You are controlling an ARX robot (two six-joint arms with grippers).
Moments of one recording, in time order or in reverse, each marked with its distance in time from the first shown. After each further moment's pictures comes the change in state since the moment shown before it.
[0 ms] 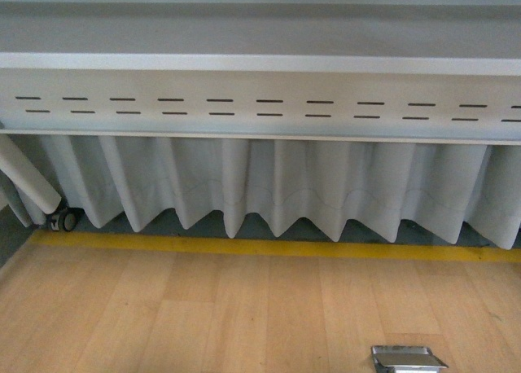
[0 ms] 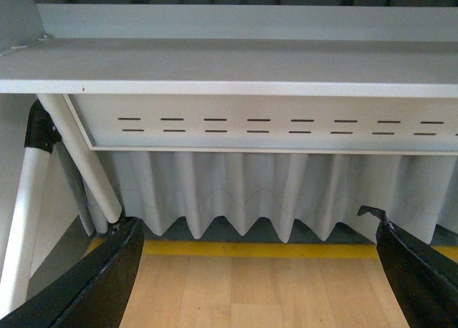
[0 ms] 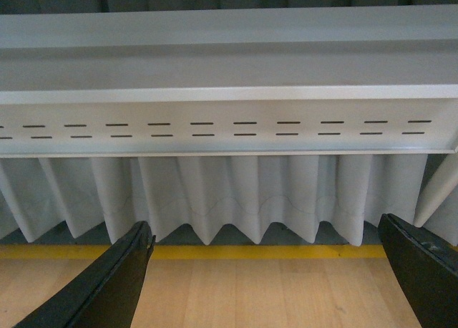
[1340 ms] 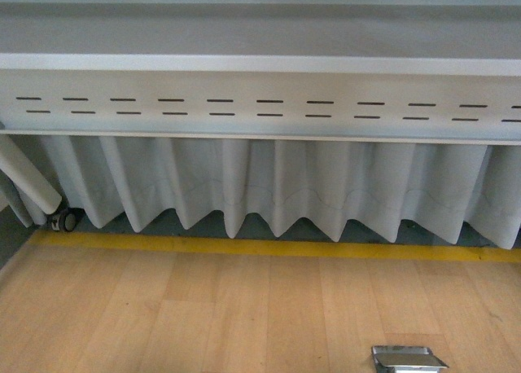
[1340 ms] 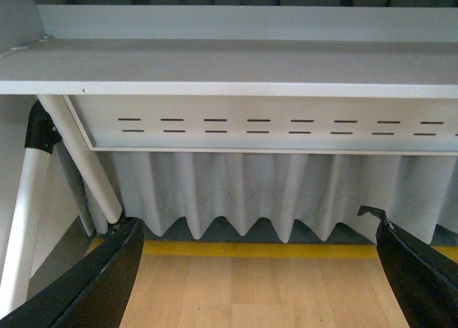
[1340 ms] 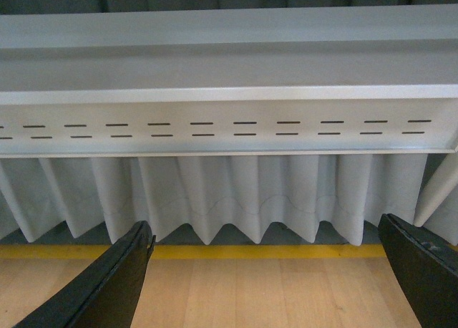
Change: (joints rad) left arm 0.000 0.000 0.000 0.000 0.000 0.000; right arm 0.000 0.000 0.000 -0.002 0.000 0.000
